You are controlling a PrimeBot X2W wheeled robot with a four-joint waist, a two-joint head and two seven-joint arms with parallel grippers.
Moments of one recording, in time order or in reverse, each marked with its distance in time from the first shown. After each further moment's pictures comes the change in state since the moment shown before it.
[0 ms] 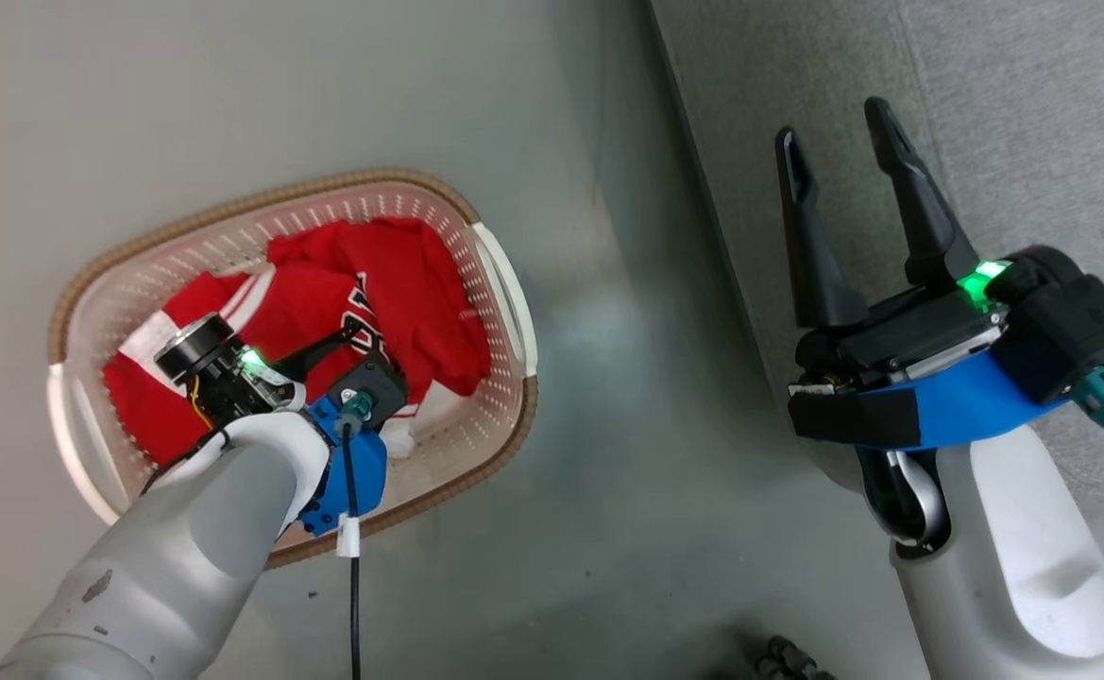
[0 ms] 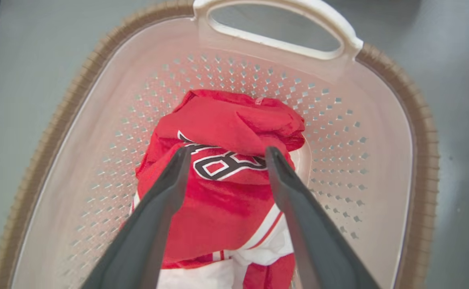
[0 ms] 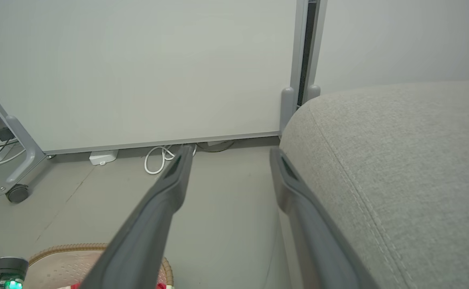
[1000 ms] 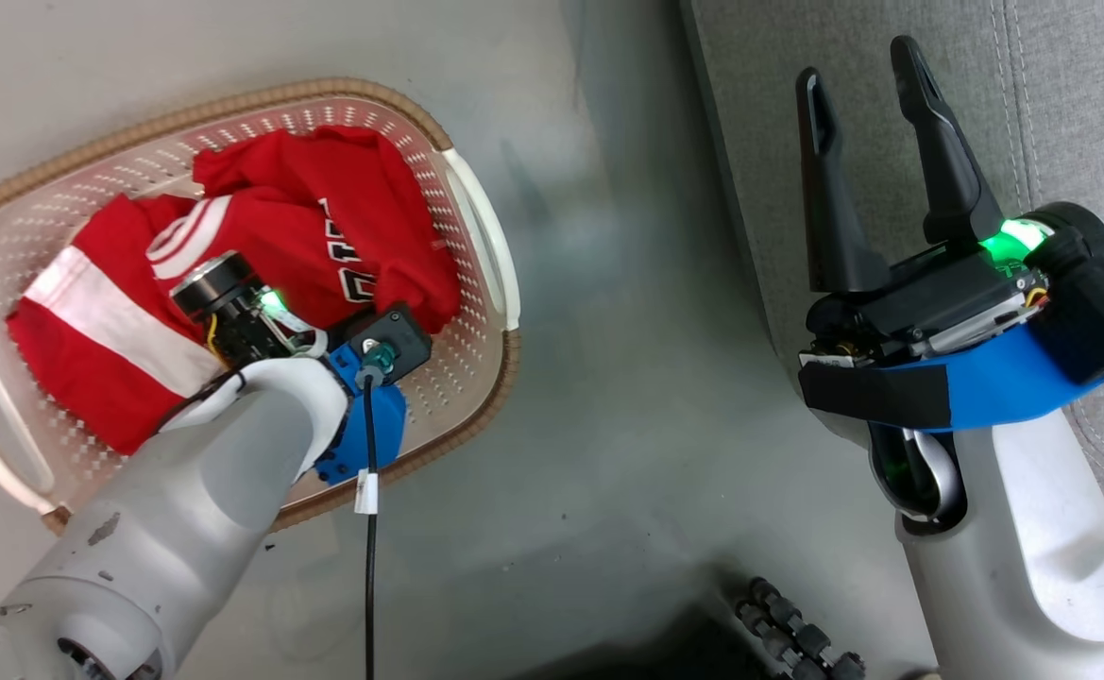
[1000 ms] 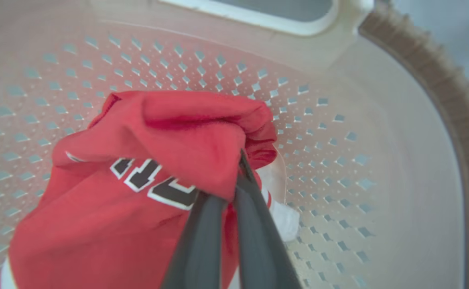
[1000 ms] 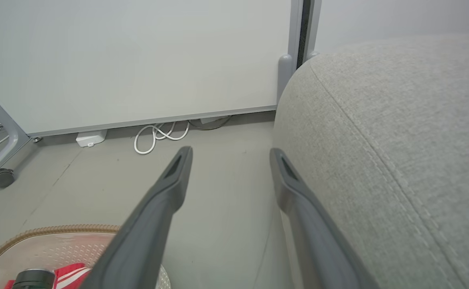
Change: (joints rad) left arm -0.131 -0.002 -0.217 0.001 -0.132 0.000 0.022; right arm -0.052 0.000 0.002 -0.058 0.037 0.000 0.000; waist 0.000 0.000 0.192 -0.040
